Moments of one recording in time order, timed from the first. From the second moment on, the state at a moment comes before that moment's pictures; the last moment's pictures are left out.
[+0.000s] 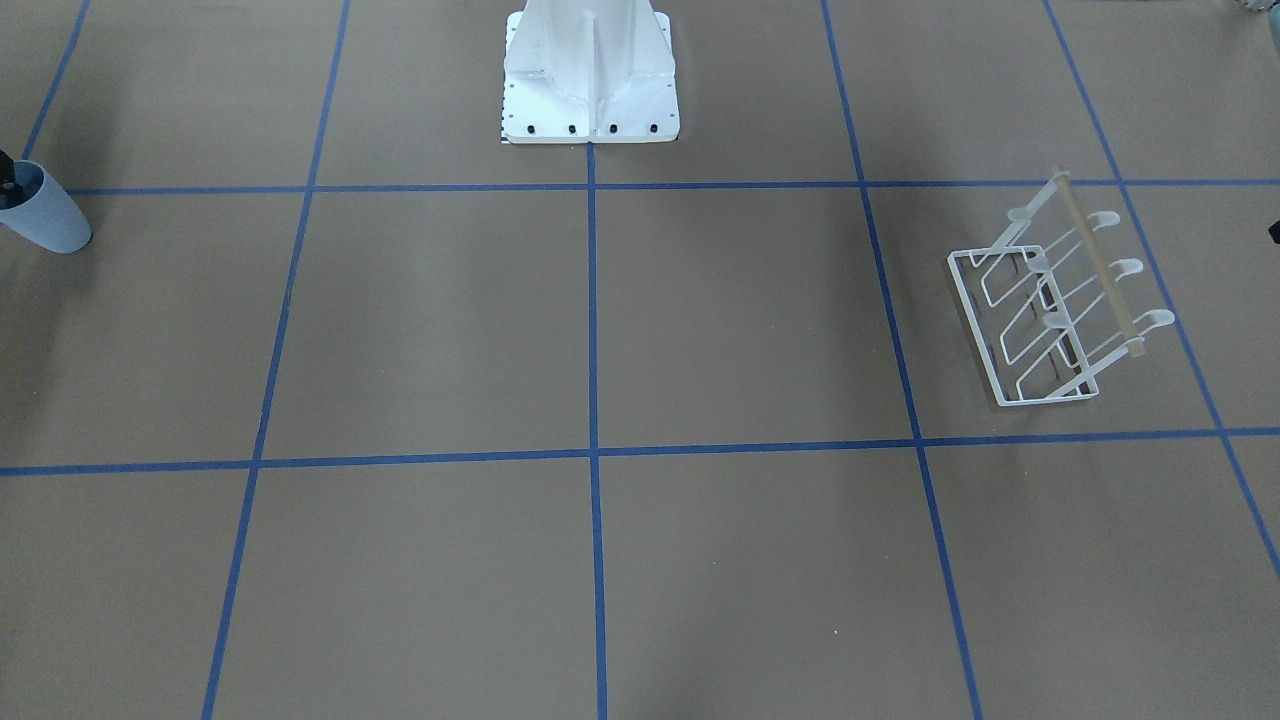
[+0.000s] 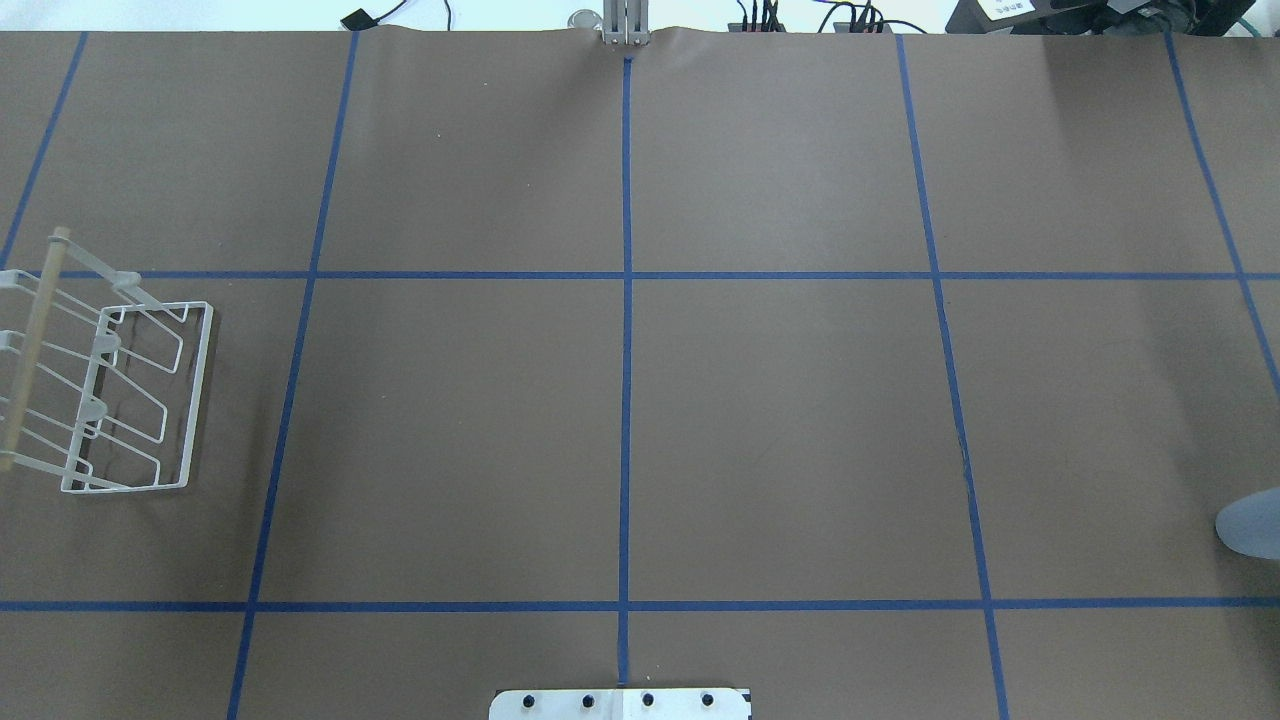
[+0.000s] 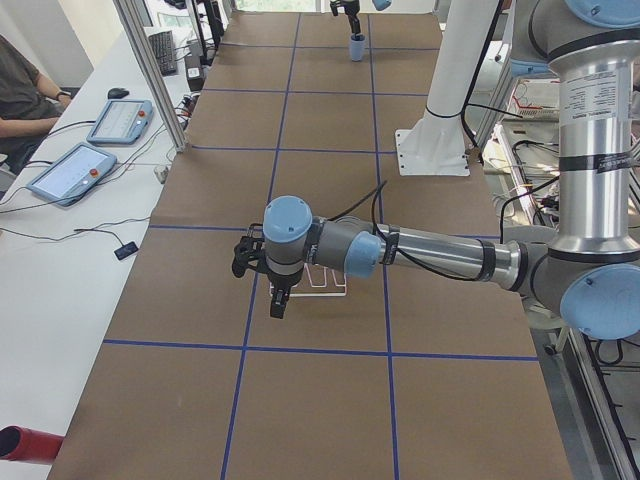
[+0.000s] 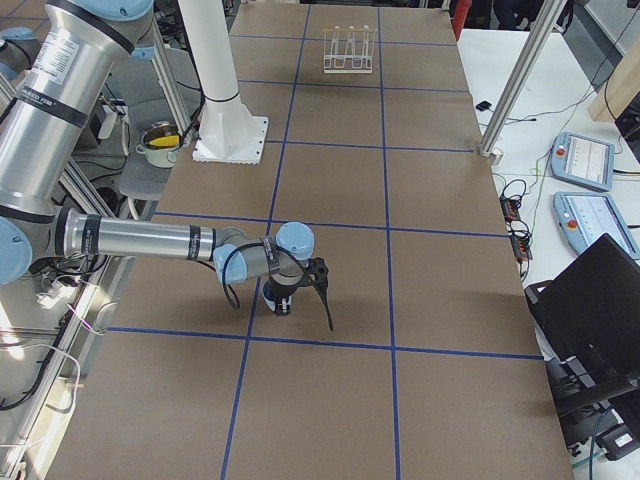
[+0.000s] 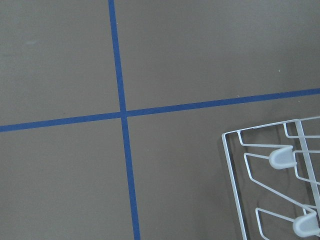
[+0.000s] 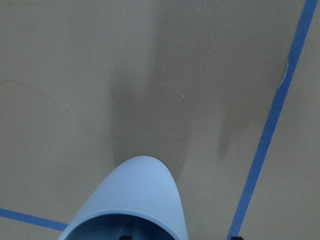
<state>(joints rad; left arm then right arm) -1.50 -1.47 -1.81 -1.71 -2.39 -0.12 1.11 -2.00 1.86 -1.26 2.35 0.23</state>
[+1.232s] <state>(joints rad) -1.50 -1.51 -1.84 -1.72 -2.40 -0.13 1.30 -1.75 1.91 -1.26 2.61 0.42</state>
